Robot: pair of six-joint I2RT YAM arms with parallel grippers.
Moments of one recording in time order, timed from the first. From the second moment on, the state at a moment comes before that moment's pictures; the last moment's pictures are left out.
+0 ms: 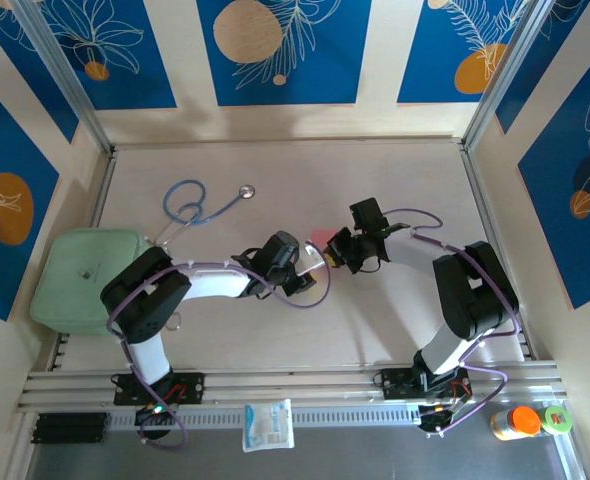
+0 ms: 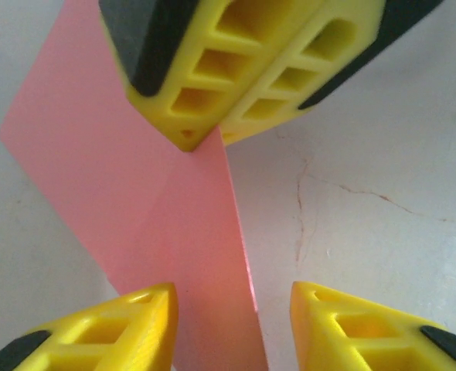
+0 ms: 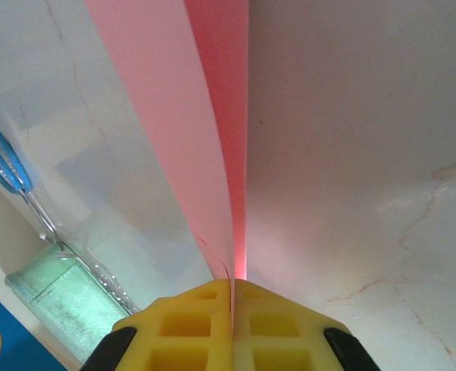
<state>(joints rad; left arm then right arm) -0.86 1.78 0.90 0.11 0.11 0.27 0.40 1.64 0.88 -0.30 -0.47 1.27</state>
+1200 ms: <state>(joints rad) -0.86 1.82 0.87 0.17 0.14 0.21 0.38 1.72 0.97 -0.48 -0.43 1.16</state>
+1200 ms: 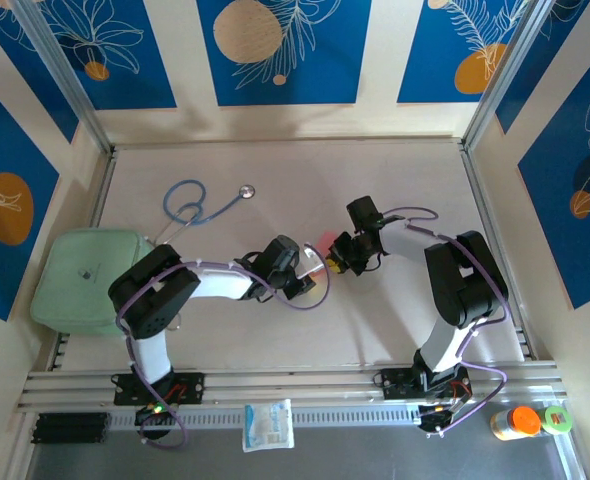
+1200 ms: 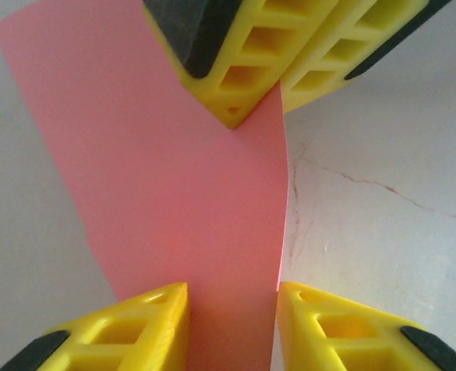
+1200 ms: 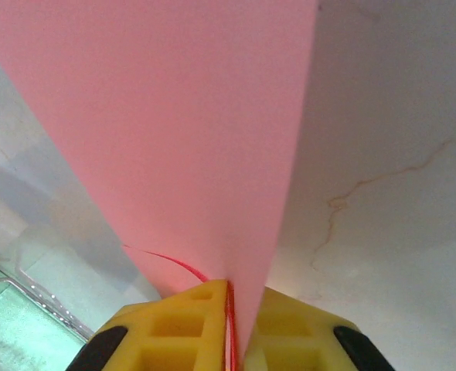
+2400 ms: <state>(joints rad) -0.86 1.82 0.95 0.00 0.14 0.18 0.39 1.72 1.03 -0.53 -0.45 1.16</state>
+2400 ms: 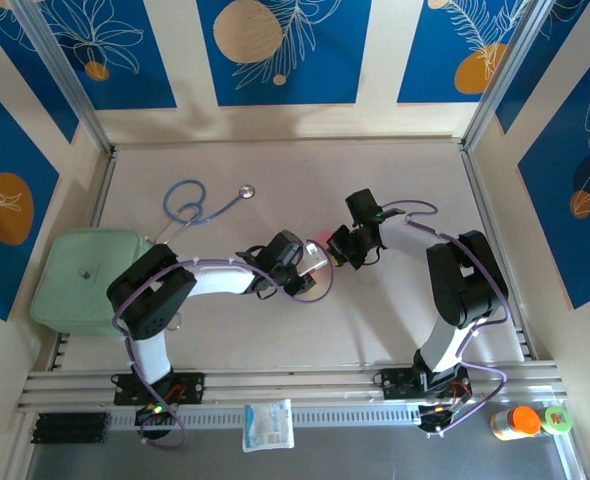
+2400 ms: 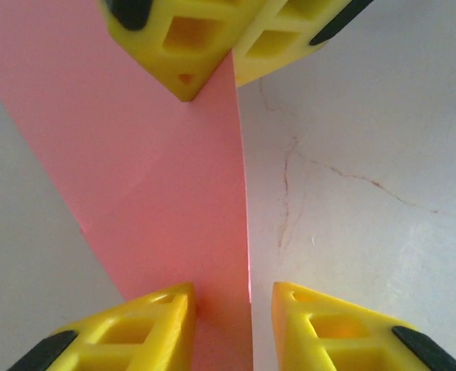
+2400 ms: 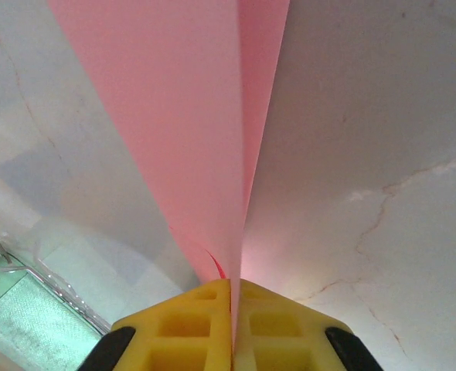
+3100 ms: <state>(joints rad) -0.86 1.82 0.95 0.00 0.15 0.17 0.38 1.72 1.05 -0.58 -0.44 1.12</state>
